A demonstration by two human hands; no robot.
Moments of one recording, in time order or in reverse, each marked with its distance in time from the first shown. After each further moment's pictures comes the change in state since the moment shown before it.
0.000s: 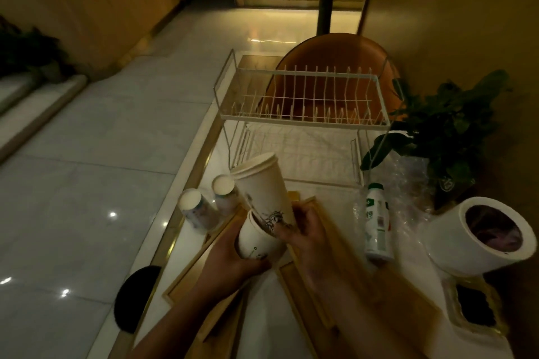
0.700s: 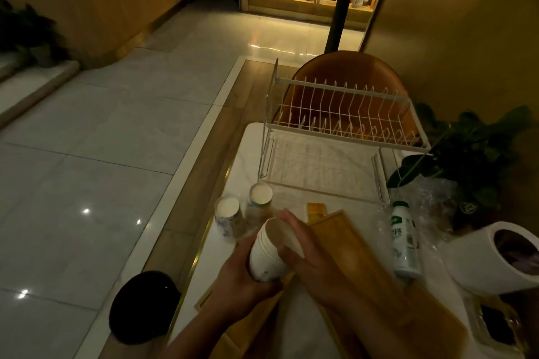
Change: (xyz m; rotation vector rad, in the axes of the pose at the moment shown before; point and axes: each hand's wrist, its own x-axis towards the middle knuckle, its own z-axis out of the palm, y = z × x) left_hand -0.014 -0.063 -0.066 -0.141 0.028 0.038; right_hand -0.011 -0.008 0.091 -0.673 -0.342 -0.156
